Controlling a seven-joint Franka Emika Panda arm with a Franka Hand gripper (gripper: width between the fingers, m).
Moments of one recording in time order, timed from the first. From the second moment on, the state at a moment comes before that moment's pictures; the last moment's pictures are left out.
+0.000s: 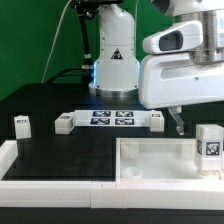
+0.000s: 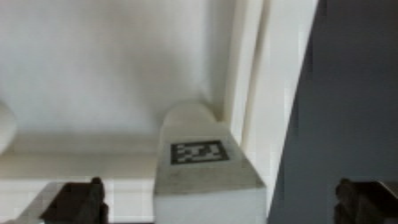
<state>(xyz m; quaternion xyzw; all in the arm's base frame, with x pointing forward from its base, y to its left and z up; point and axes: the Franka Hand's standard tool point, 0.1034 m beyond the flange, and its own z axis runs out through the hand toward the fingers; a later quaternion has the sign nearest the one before) 0.619 0.123 0.094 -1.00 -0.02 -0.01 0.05</state>
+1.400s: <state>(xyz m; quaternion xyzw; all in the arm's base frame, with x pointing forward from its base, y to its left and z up) 0.624 0.115 0.085 -0.99 -0.04 0.09 0.04</state>
